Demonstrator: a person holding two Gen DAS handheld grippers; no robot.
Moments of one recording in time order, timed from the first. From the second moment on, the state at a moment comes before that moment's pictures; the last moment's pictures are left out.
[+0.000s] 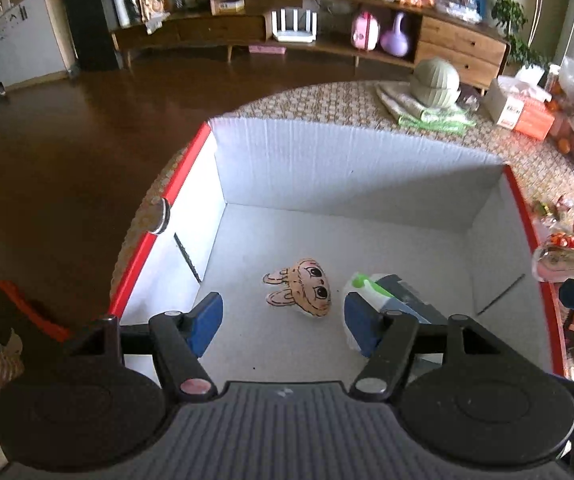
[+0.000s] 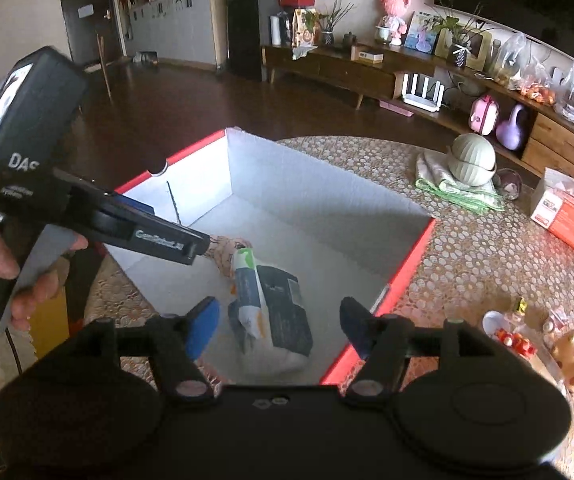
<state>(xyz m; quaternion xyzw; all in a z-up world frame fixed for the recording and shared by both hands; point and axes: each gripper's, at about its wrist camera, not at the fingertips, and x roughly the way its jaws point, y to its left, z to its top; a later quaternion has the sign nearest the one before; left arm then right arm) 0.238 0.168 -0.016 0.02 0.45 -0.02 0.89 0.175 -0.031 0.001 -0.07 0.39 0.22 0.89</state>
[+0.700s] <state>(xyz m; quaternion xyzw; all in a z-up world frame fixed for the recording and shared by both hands) 0.128 0.110 0.022 -0.02 0.37 -0.05 0.93 0.096 -0.123 0.020 0.00 0.34 0.21 0.92</state>
